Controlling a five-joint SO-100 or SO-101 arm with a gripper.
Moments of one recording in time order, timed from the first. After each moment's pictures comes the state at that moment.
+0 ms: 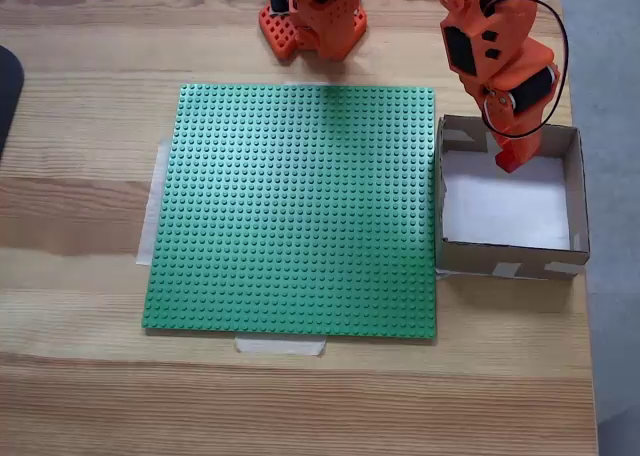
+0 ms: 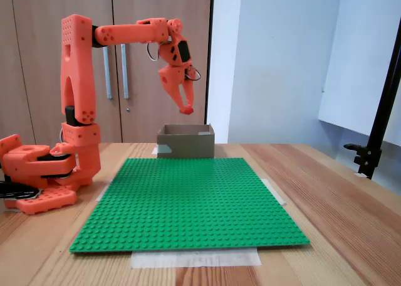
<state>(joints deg) -47.1 88.1 67.0 79.2 5.1</state>
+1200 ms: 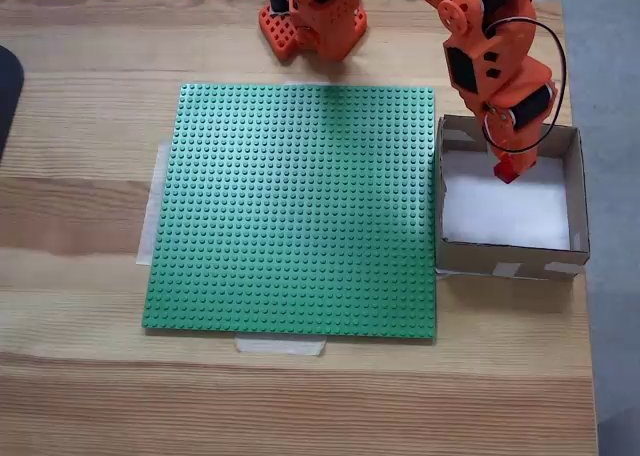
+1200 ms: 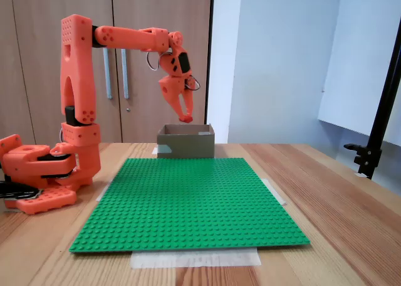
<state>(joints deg) -47.8 88.1 75.1 71.8 4.1</state>
